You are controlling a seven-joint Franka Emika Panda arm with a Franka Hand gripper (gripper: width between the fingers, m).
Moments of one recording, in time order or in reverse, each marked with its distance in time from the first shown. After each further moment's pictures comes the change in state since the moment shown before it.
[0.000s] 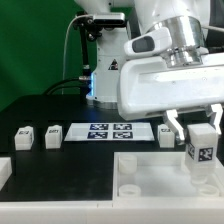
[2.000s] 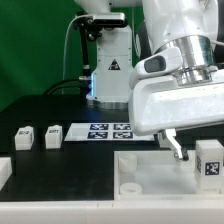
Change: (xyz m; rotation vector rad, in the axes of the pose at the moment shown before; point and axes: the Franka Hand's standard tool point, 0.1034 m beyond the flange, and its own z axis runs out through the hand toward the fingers) arm -0.018 -0.009 0.016 0.013 -0.064 0.022
